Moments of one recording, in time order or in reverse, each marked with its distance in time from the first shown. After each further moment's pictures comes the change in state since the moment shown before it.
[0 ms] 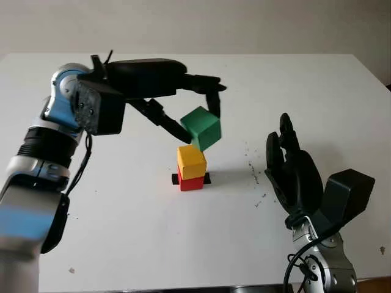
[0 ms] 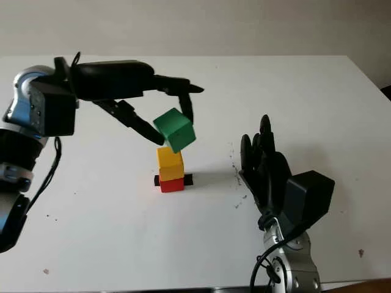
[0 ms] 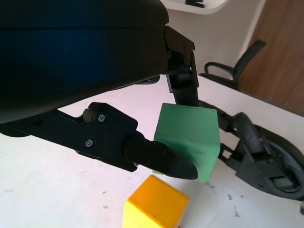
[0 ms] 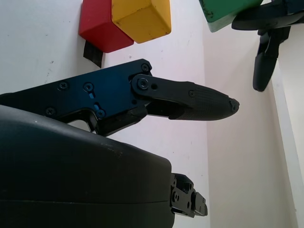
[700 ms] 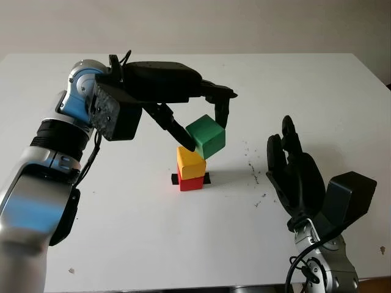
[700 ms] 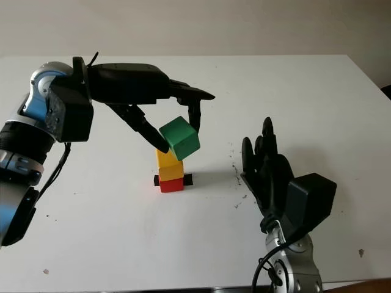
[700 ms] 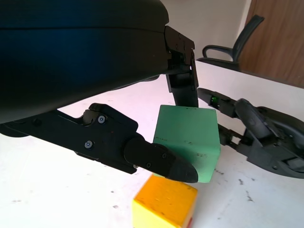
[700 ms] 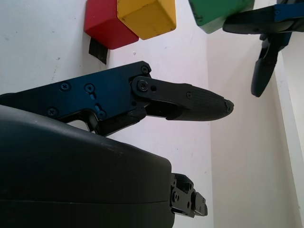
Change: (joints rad) left arm -0.082 0.000 -0.035 0.080 0.091 -0.066 -0.008; right arm 0.013 -0.002 -0.002 -0.006 -0.010 0.000 0.001
